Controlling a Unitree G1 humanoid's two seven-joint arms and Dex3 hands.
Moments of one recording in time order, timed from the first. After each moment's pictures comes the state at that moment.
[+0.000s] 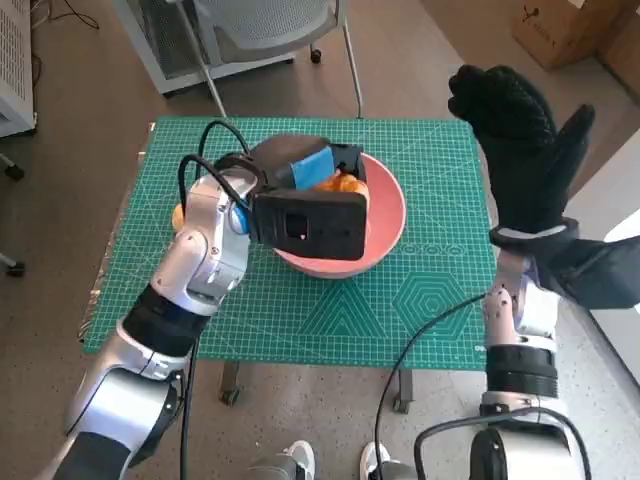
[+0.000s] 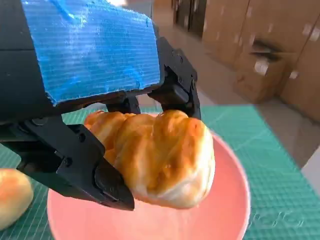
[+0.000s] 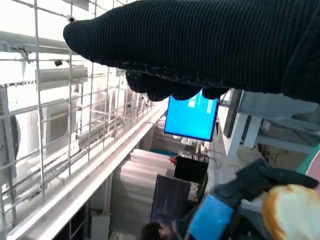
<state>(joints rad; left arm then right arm) -0.97 0.35 -0.43 0.37 0.63 0.25 -0.59 -0.77 -0.13 -0.24 0.61 0.38 -0.56 0.53</state>
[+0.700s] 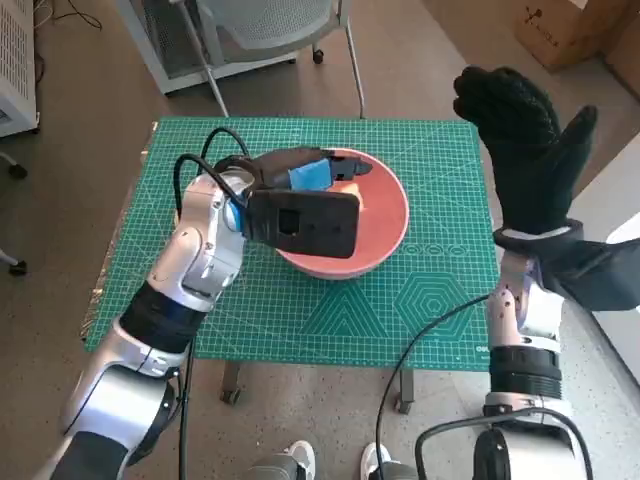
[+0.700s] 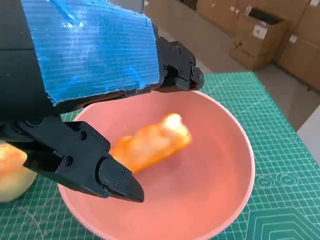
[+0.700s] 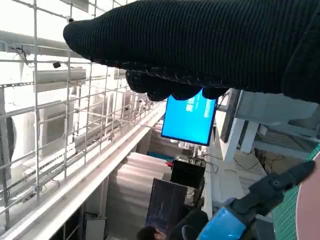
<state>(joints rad) -0.97 0.38 -0.42 0.36 0.58 0.21 -0.63 -0.77 -0.13 -0.24 0.63 0.37 -0.57 0.53</state>
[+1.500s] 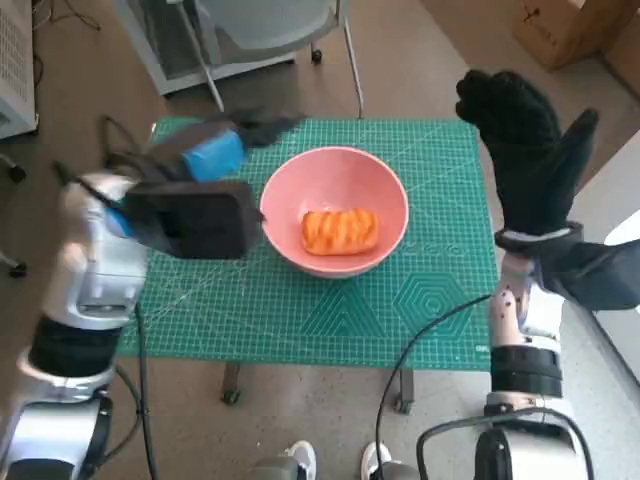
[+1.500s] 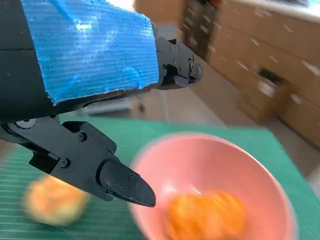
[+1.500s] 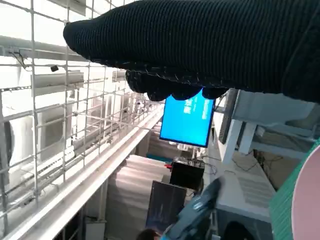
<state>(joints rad) -0.80 0.67 -0.14 0.00 0.48 0.26 -0.69 -0.77 -0.13 -0.24 0.65 0.39 -0.58 0.55</state>
